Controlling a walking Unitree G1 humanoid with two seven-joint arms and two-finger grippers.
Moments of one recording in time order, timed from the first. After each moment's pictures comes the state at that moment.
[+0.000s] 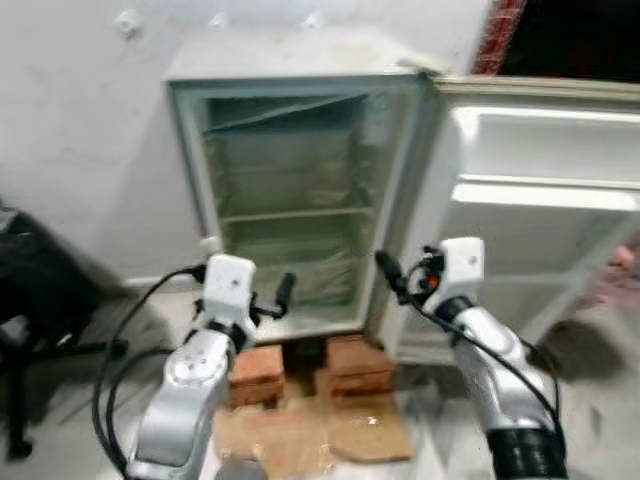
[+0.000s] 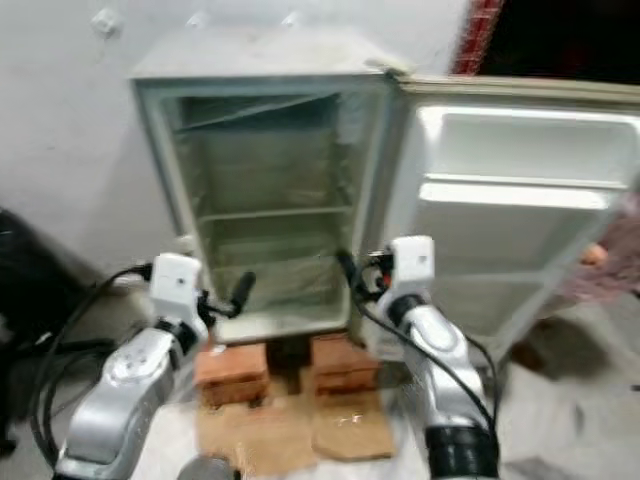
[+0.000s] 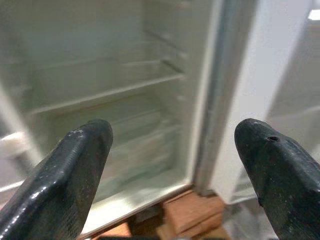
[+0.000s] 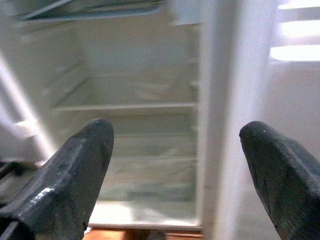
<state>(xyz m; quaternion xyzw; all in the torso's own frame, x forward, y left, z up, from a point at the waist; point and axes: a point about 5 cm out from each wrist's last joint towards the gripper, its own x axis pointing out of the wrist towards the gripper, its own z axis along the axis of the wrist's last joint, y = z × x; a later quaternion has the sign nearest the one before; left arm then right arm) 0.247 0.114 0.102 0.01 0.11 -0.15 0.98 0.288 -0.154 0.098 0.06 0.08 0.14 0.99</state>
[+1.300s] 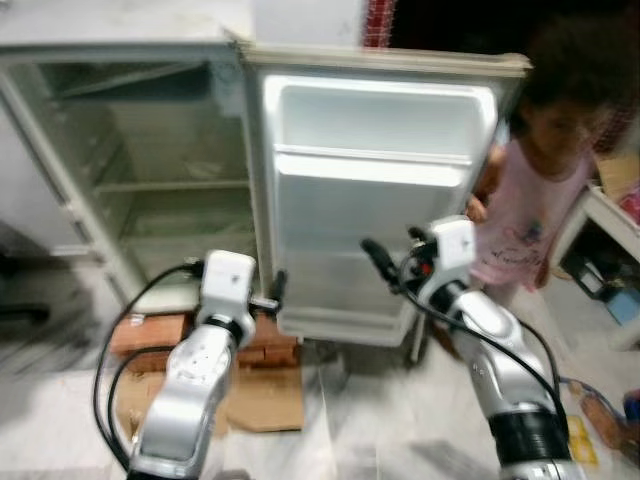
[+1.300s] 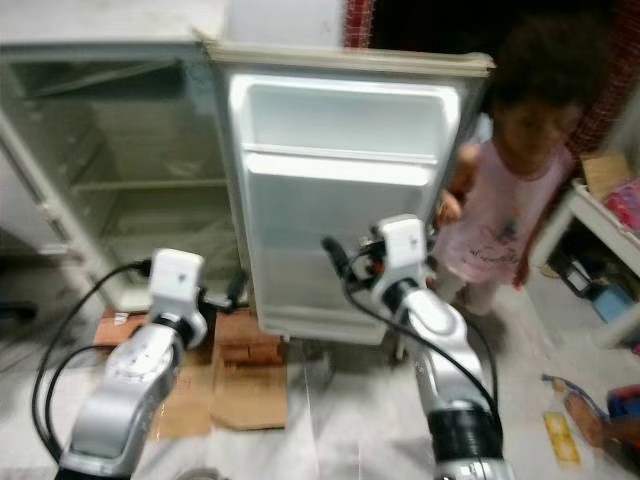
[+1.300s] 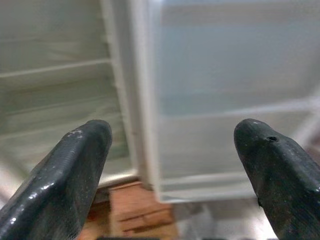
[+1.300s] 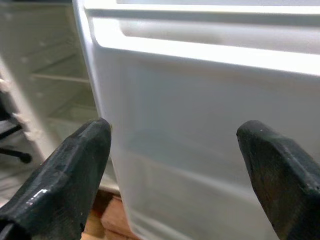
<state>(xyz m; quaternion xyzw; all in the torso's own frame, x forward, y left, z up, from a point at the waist) 0.251 0.115 0.099 0.04 0.12 -0.12 0.98 0.297 -0.152 0.105 0.04 0.06 0.19 0.98</state>
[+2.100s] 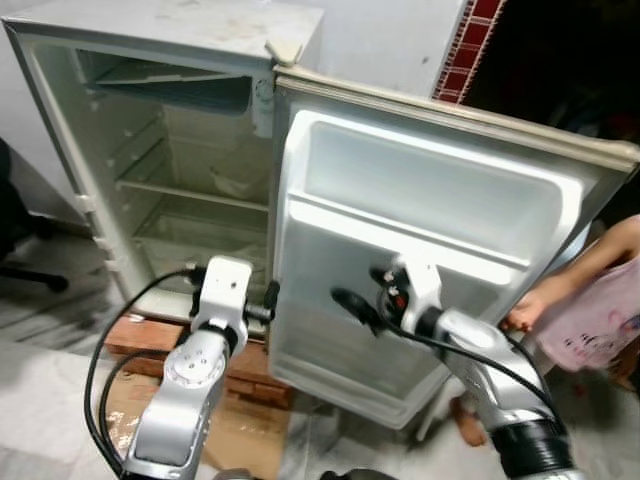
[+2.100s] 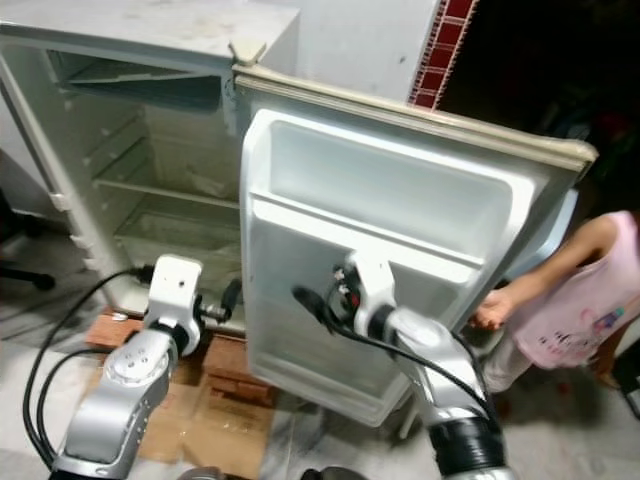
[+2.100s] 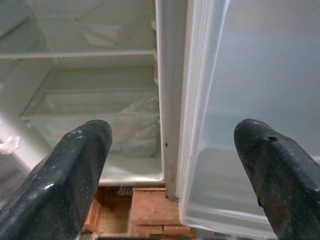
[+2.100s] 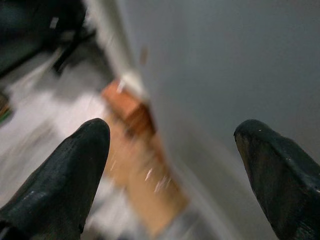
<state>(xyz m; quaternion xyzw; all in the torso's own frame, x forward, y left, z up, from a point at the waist) 0.248 0.129 0.090 0.07 0.15 -0.09 0.98 0.261 -0.139 0.064 0.04 0.25 0.34 0.91</state>
